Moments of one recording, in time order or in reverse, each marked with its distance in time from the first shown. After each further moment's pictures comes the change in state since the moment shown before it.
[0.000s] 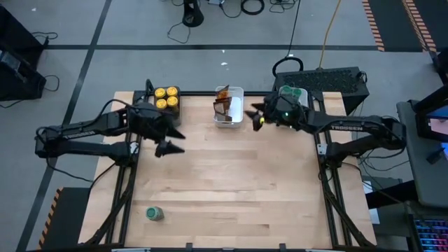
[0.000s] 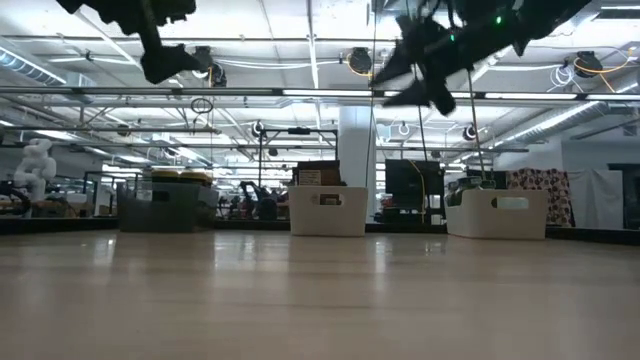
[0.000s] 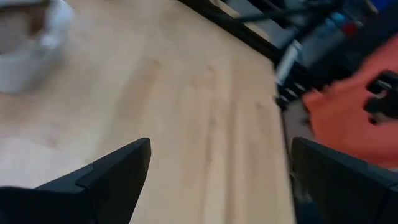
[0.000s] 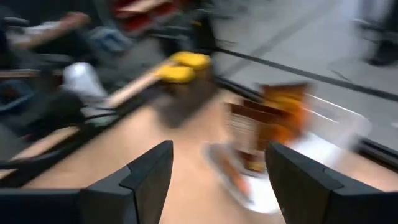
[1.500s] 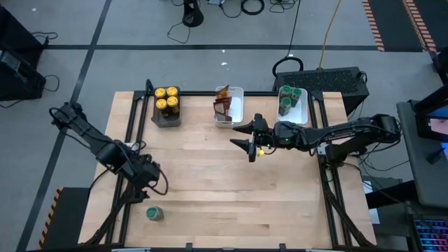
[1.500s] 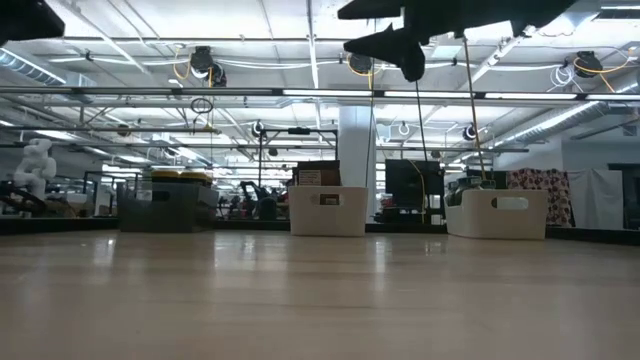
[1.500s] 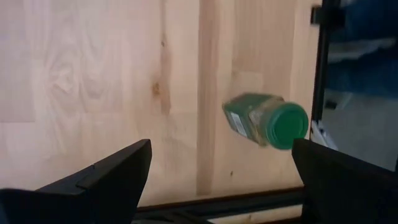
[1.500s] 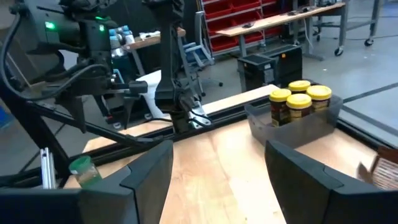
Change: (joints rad) left arm -0.881 0.243 0.232 -0.658 -0.316 -0.325; right arm 0.326 0.110 0.003 0.344 -0.004 -0.160
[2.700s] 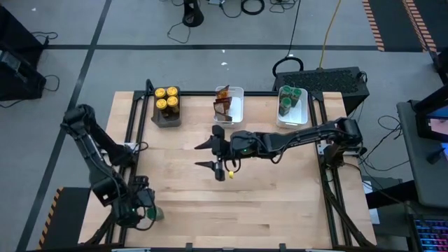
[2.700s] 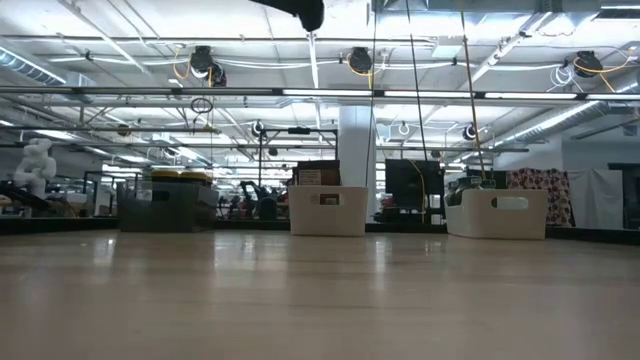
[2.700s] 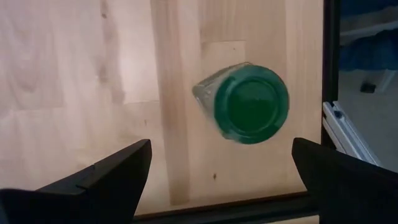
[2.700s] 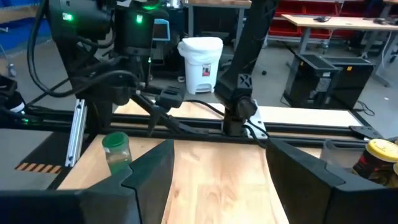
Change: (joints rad) left arm -0.385 0.208 -0.041 0.161 -0.166 -0.252; right arm 0.096 0.457 0.620 -0.257 -0.144 -0.288
